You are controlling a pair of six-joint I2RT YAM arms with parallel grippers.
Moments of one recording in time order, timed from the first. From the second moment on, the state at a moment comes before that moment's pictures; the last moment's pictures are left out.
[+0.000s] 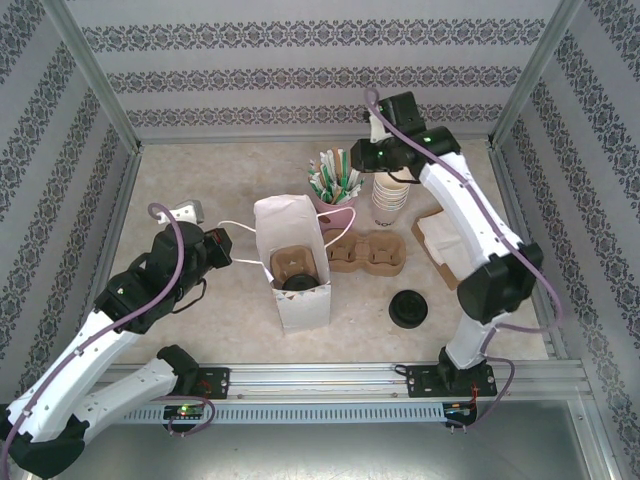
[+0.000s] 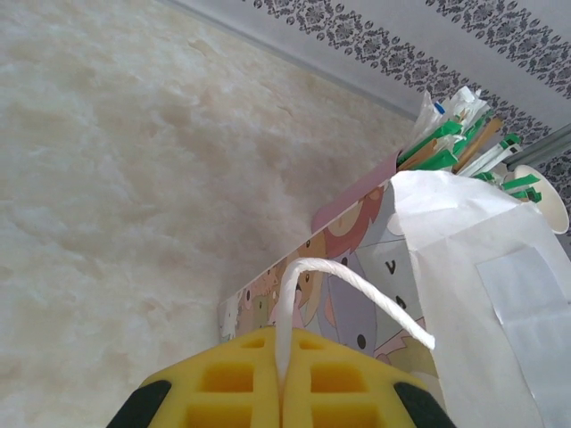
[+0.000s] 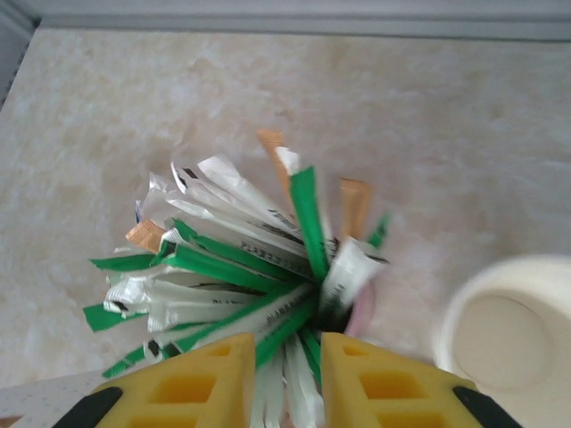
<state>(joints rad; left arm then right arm) -0.60 0.77 1.00 -0.78 -0.31 -0.77 0.37 1.79 1.90 -0.94 -0.20 0.26</state>
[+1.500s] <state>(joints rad) -0.60 0.81 1.01 -0.79 -0.31 -0.76 0.45 1.81 1.81 -0.90 -0.14 0.09</state>
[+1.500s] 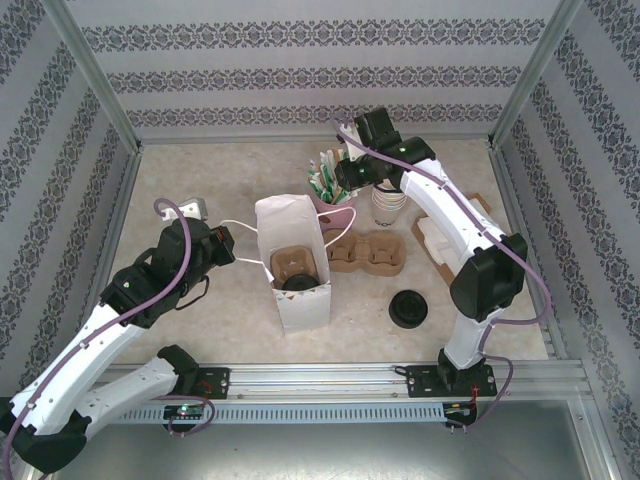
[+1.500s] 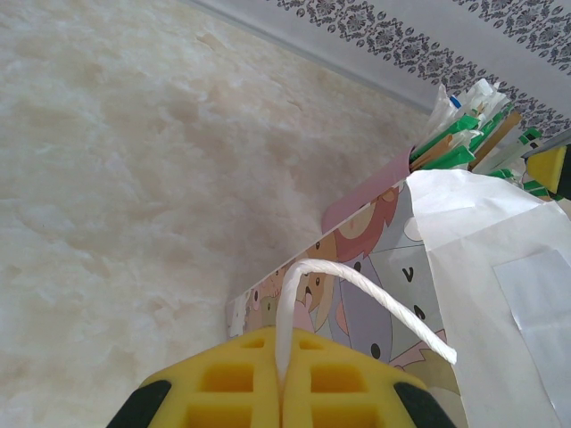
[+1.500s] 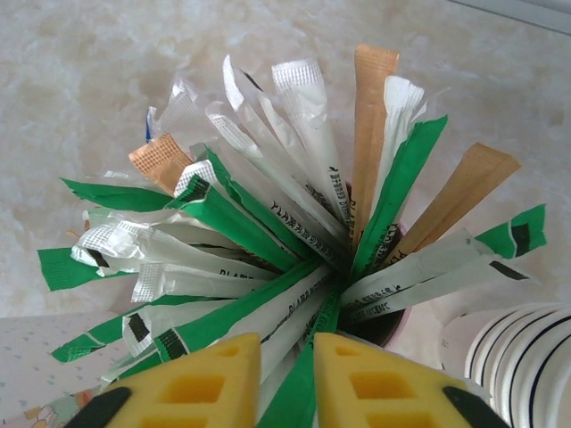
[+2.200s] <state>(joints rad) -0.60 0.81 1.01 -0.79 -0.31 -0.76 0.58 1.51 2.11 -1.03 0.12 0.09</state>
